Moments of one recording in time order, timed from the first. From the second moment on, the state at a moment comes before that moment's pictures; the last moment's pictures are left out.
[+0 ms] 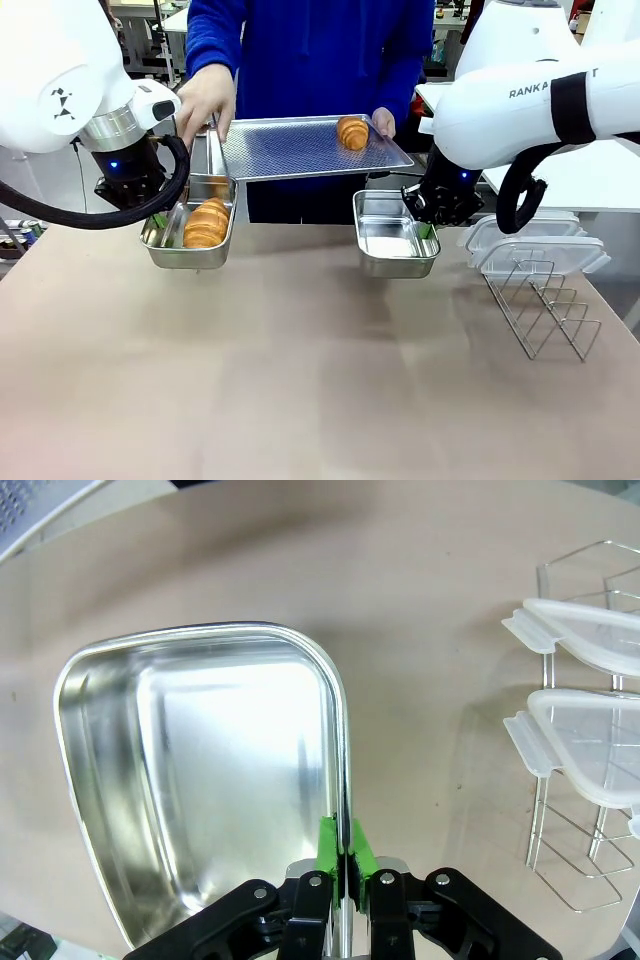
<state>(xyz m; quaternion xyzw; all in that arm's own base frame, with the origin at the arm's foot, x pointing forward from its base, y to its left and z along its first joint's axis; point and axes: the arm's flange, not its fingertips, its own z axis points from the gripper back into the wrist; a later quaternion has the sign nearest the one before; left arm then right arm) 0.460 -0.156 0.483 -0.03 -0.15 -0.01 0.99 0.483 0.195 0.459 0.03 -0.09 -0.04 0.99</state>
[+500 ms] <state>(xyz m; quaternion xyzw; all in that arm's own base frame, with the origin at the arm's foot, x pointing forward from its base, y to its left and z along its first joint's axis) 0.460 -0.156 0.483 -0.03 -0.15 -0.01 0.99 0.483 0.195 0.459 0.03 -0.09 -0.04 0.99</state>
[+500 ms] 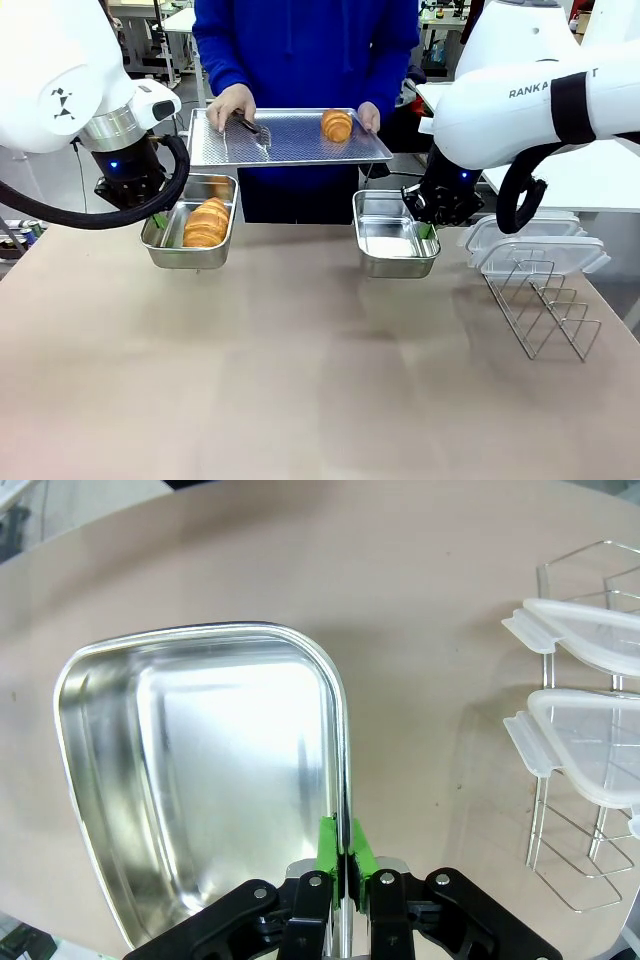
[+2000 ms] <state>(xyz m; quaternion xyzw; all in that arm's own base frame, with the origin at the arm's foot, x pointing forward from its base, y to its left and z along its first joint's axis) 0.460 -0.156 0.483 -0.03 -0.15 -0.01 0.99 0.483 0.195 0.459 0.03 -0.09 -0.04 0.99</state>
